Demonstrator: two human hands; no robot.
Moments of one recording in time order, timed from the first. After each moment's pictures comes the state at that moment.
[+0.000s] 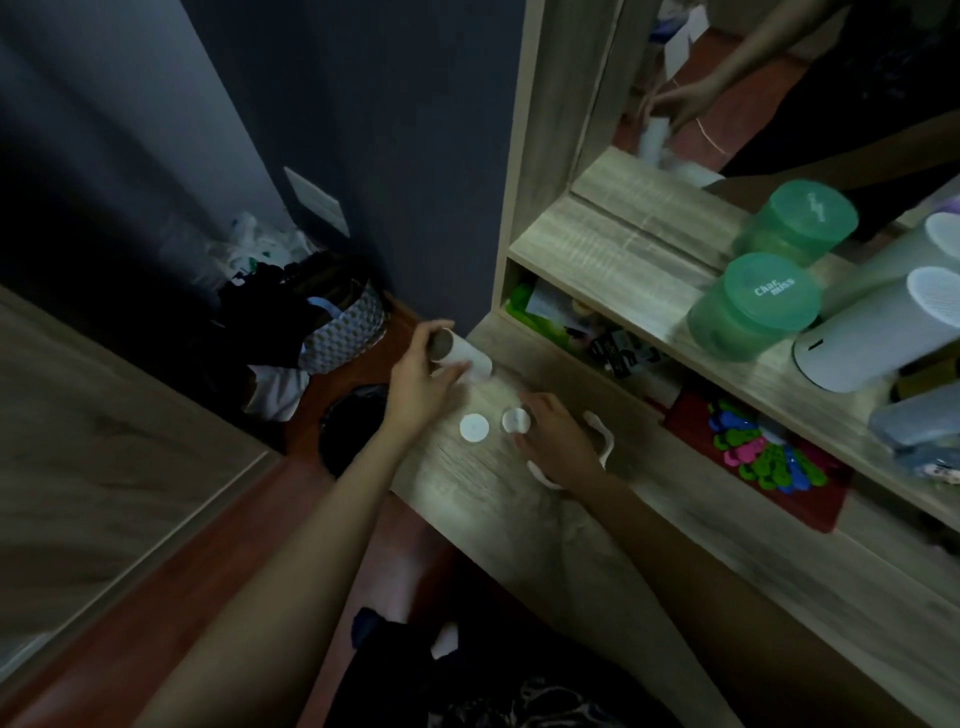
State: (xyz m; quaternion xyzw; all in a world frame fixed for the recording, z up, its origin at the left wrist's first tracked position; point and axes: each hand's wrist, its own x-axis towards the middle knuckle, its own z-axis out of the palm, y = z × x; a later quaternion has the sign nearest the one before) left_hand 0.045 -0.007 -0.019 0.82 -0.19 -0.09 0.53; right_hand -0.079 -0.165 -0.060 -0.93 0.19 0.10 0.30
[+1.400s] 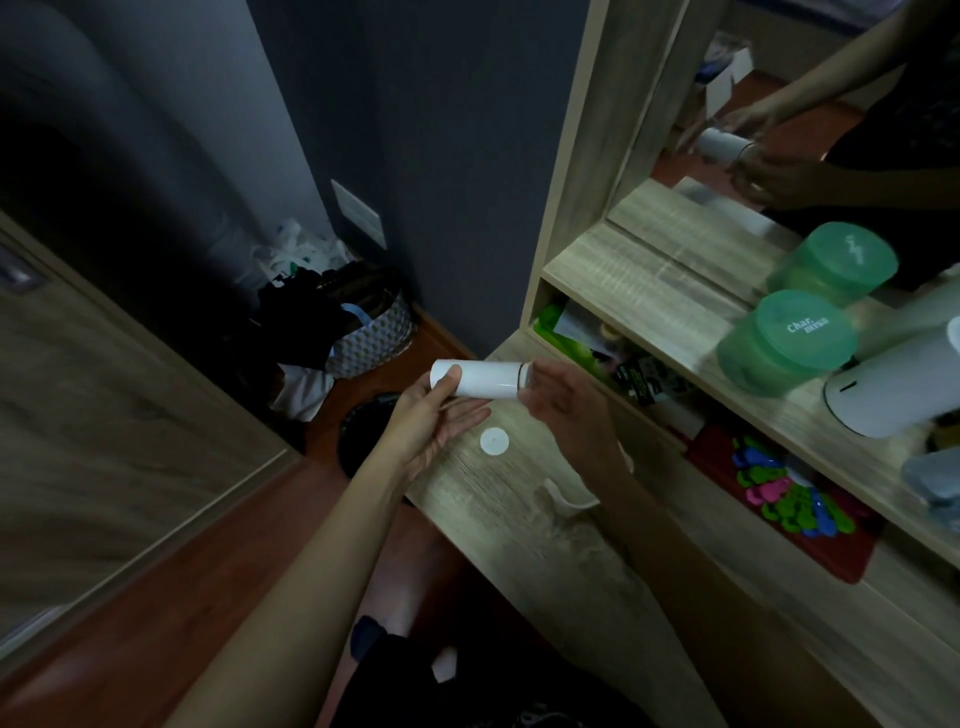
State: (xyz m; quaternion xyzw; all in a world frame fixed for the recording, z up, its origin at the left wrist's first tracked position) left_hand 0.015 0.016 0.019 0.47 0.12 -0.34 0.81; right_hand -0.062 -0.146 0.020 -0.77 0.19 -0.10 0.60
